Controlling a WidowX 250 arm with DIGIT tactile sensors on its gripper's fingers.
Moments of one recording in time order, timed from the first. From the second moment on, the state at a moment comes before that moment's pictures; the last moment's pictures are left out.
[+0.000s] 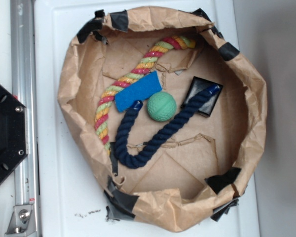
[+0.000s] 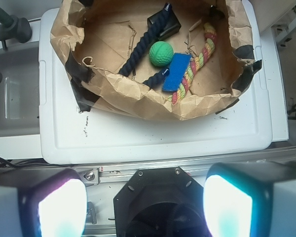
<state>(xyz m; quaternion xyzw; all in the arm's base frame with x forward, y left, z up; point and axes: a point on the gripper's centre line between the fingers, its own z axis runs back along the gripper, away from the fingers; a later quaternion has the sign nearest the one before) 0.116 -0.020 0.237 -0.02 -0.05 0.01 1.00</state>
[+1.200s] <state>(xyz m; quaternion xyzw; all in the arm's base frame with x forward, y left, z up) 0.267 -0.043 0.102 0.03 -0.06 0.25 0.97</state>
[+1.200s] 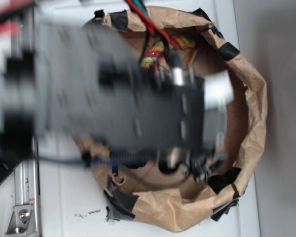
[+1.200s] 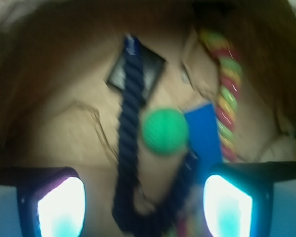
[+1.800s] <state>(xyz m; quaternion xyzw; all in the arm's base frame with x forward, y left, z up) 0.248 -0.064 0.013 -0.02 0.00 0.21 0.98</state>
